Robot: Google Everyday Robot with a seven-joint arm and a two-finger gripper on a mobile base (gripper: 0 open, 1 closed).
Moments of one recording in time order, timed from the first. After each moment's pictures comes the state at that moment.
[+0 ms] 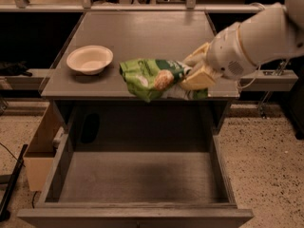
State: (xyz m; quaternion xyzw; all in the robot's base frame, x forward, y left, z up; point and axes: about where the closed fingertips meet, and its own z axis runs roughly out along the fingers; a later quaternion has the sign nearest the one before) arm 0.517 -0.078 0.935 -0.59 0.71 0.14 0.36
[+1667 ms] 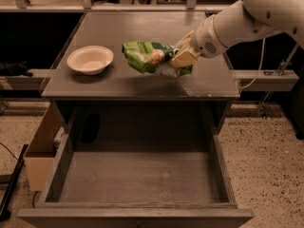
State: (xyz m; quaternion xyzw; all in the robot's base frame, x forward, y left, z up) arm 0.643 -0.072 0.908 -0.56 0.72 0.15 0.38
